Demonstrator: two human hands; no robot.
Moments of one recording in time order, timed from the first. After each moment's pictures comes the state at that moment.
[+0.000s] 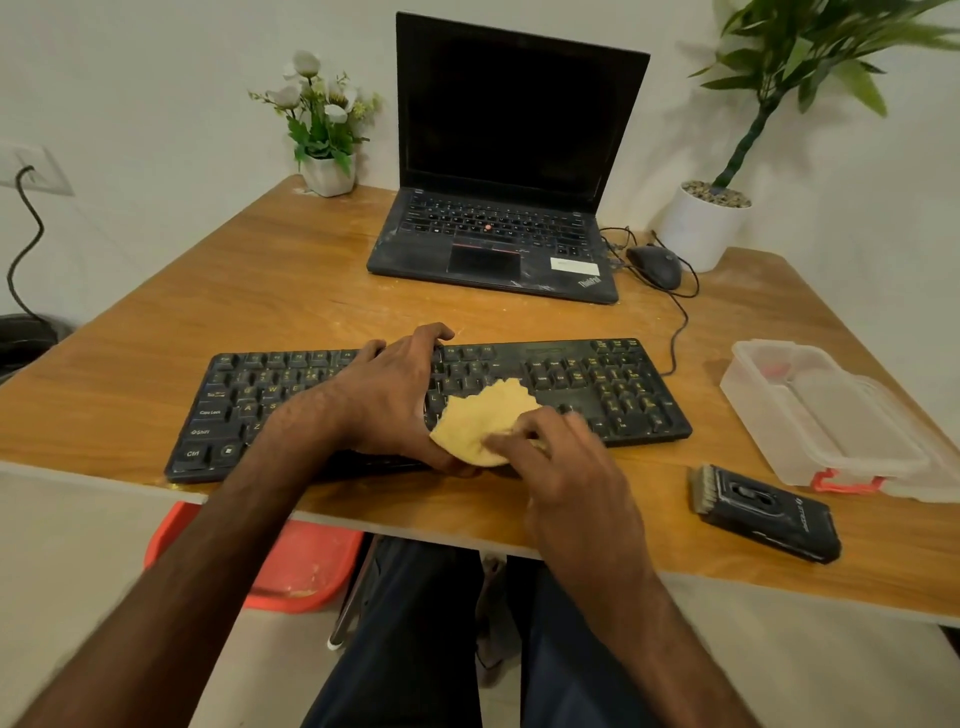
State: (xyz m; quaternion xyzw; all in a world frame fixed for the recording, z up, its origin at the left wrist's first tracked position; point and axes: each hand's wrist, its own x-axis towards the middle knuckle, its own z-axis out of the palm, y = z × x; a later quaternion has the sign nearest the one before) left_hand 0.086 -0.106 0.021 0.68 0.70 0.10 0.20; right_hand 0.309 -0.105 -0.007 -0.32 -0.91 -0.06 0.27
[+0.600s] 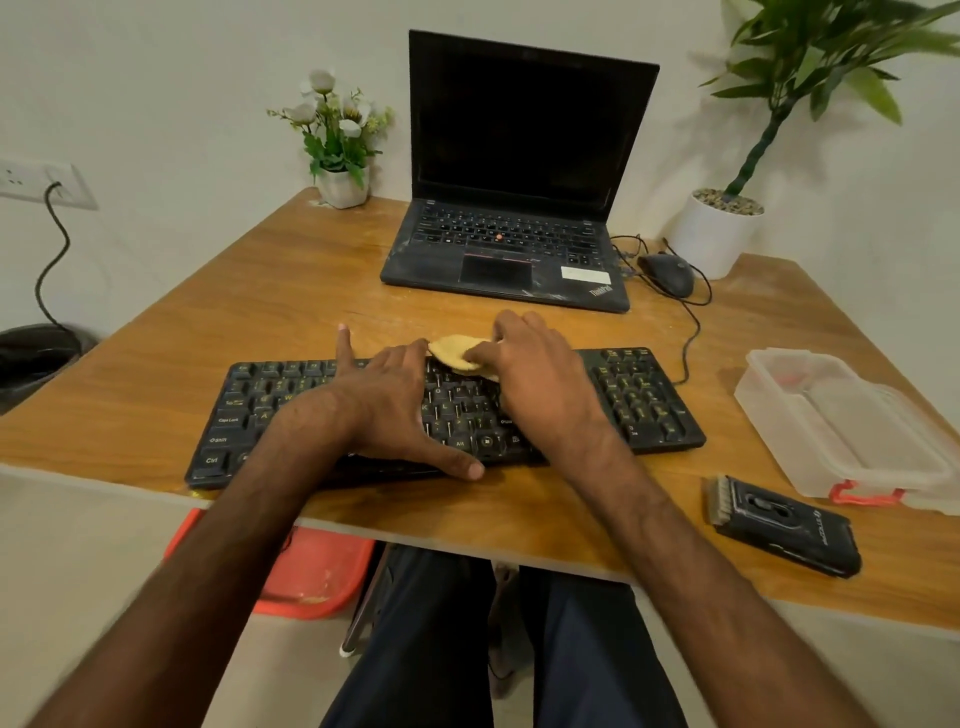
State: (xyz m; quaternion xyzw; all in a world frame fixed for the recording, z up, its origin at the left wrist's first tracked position) left_hand 0.083 -0.111 0.033 0.62 0.76 -0.05 0.17; right_hand 0.239 -0.034 0.039 -0.31 -0.94 -0.08 0.12
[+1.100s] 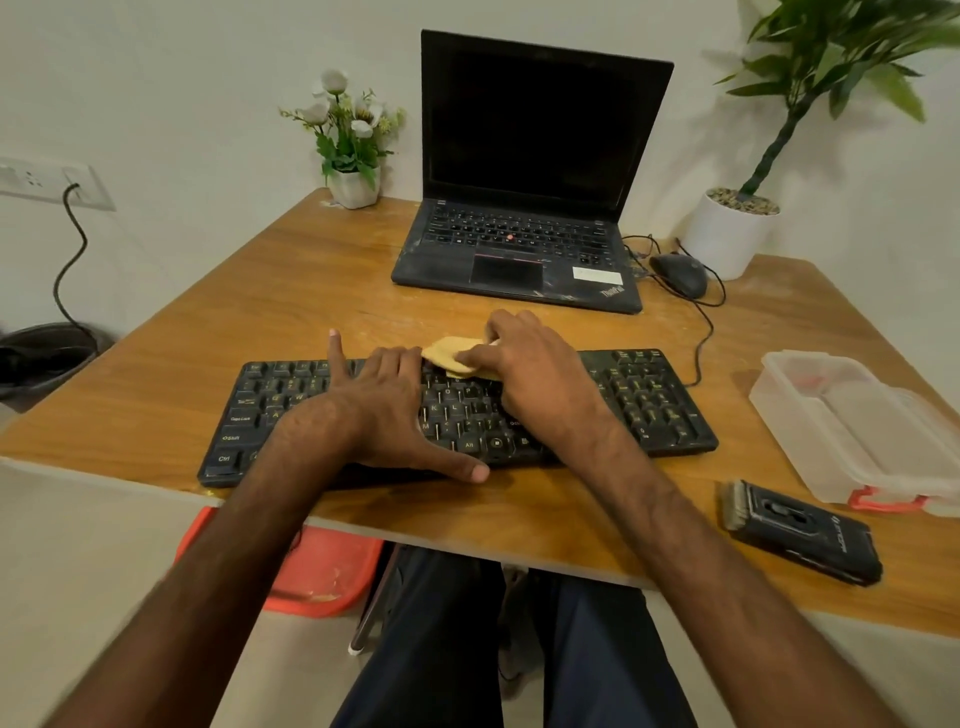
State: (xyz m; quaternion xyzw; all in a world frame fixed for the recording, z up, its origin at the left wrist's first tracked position) left_hand 0.083 -0.121 0.034 0.60 0.78 -0.10 0.15; right_hand 0.231 -0.029 0.040 -0.28 -0.95 -0.05 0.10
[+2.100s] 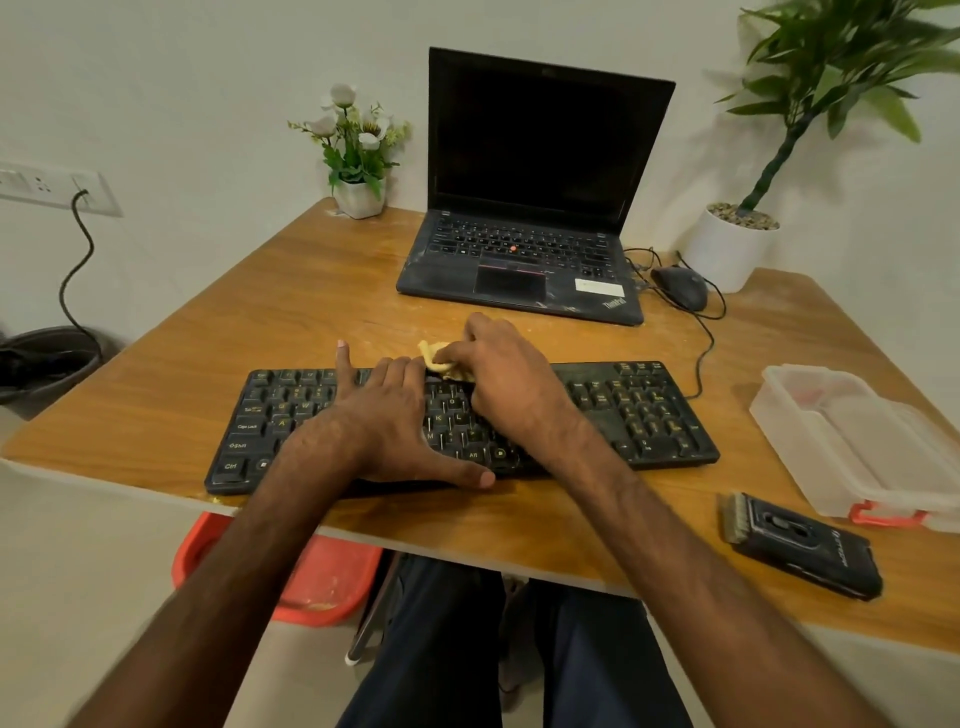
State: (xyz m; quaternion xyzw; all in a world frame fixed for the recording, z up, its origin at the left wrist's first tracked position) left_hand 0.084 -0.124 0.029 0.60 0.79 -0.07 0.13; right_hand 0.202 -0.027 0.032 -0.26 -0.95 0.00 0.15
